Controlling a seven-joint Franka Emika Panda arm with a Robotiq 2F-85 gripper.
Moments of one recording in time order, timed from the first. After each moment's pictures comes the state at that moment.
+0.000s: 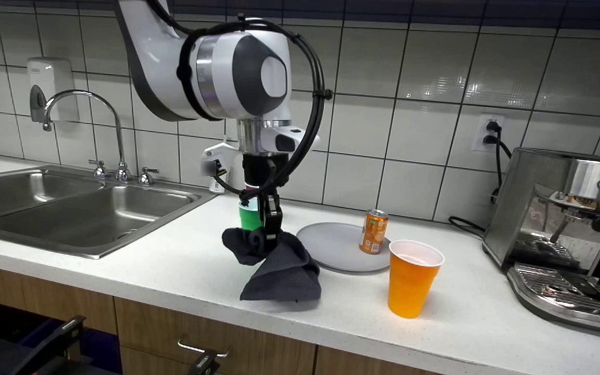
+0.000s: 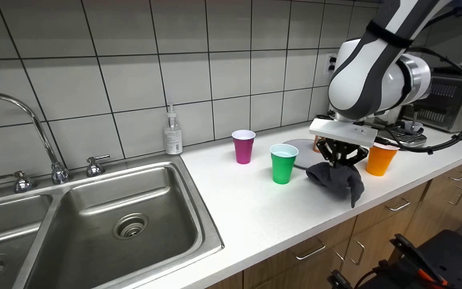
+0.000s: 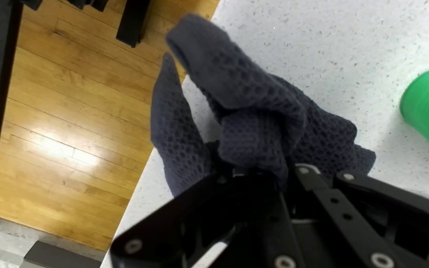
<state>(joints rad) -0.18 0.03 -0.12 -2.68 -0.22 2.76 0.95</state>
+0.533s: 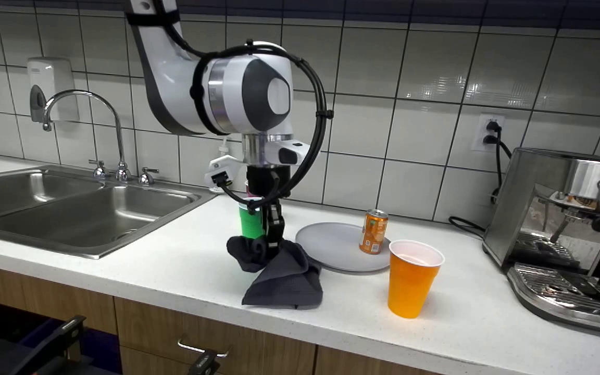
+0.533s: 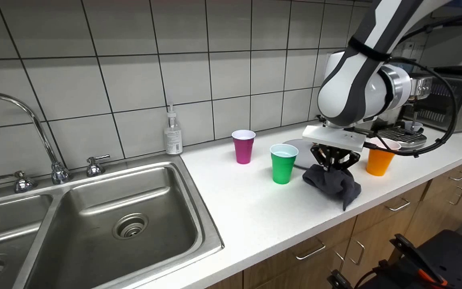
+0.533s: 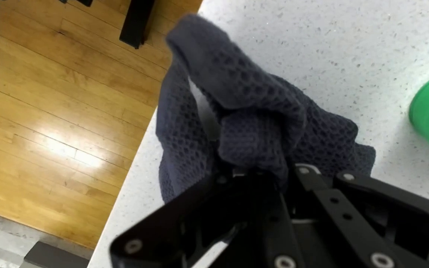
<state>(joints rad) -0.13 0.14 -0.15 -2.60 -0.21 2.76 0.95</state>
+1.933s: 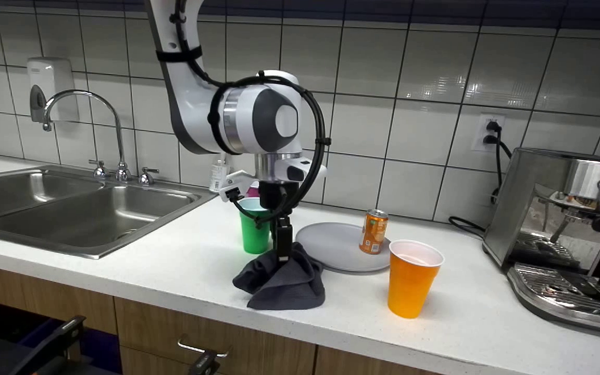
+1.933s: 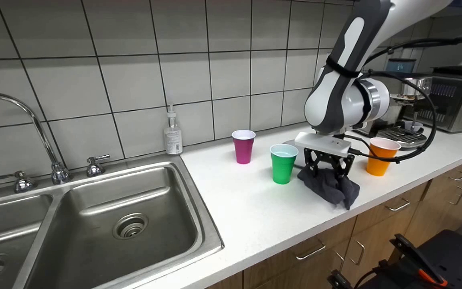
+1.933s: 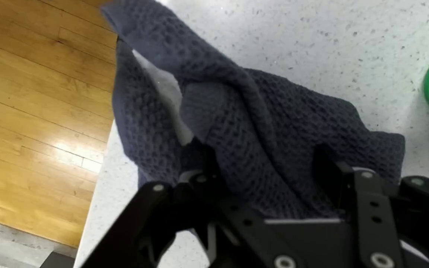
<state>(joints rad) -0.03 0.30 -0.24 -2.48 -0.11 2.78 0.95</state>
